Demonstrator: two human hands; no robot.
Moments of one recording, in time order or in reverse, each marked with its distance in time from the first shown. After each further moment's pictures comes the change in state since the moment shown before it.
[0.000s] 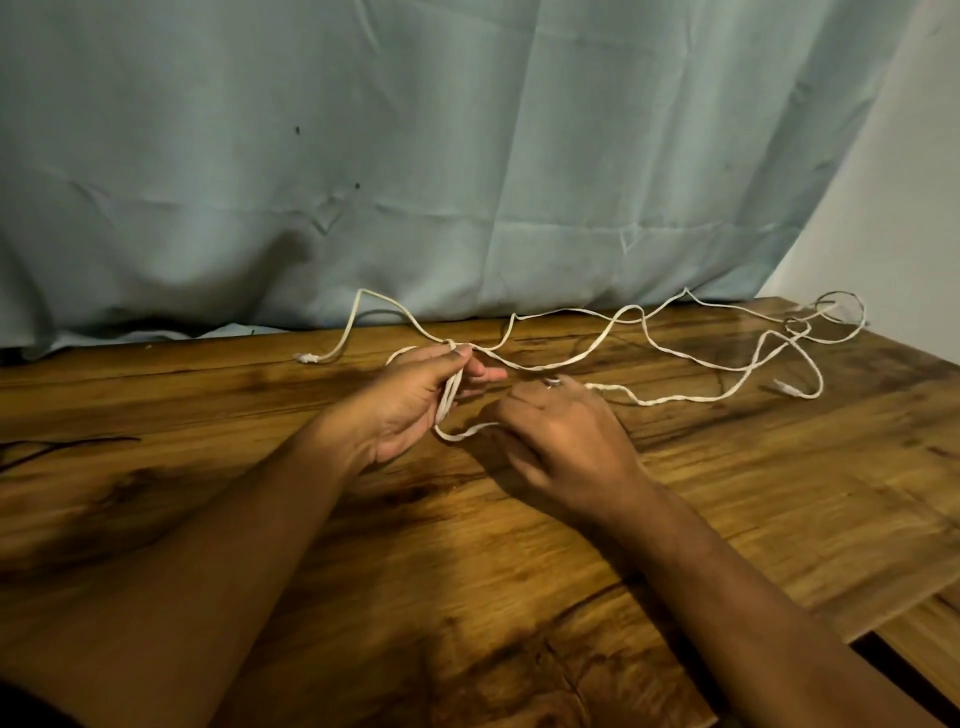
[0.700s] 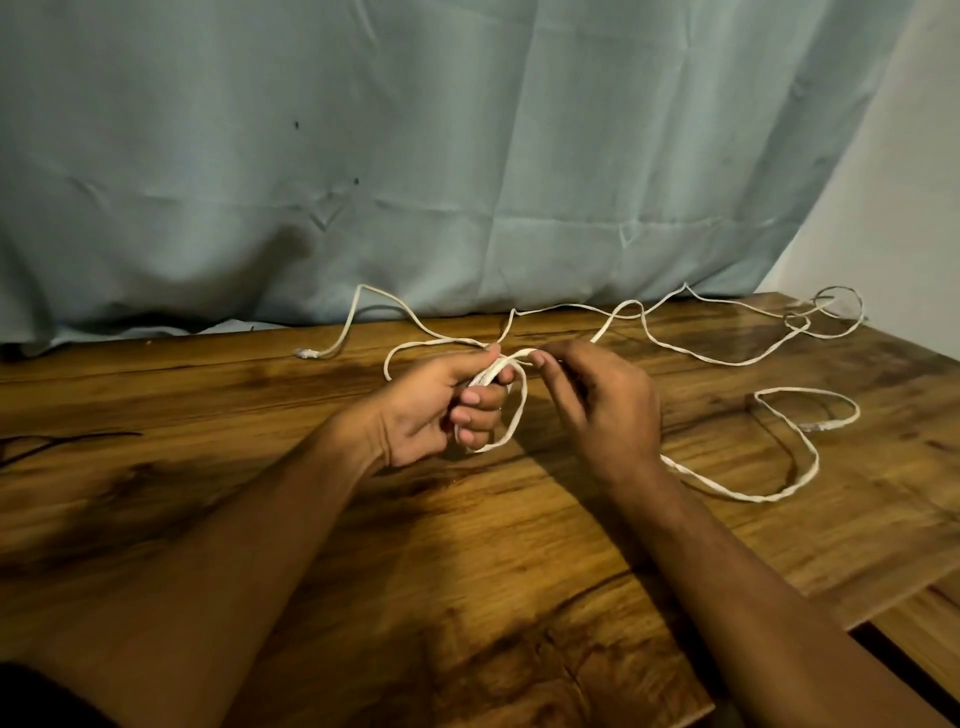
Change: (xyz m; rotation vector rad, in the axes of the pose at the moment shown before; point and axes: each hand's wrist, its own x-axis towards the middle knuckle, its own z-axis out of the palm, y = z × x) left_hand -0.015 0.006 0.014 -0.037 -0.331 -0.229; right_hand -0.005 0.025 0.010 0.226 0.312 0.484
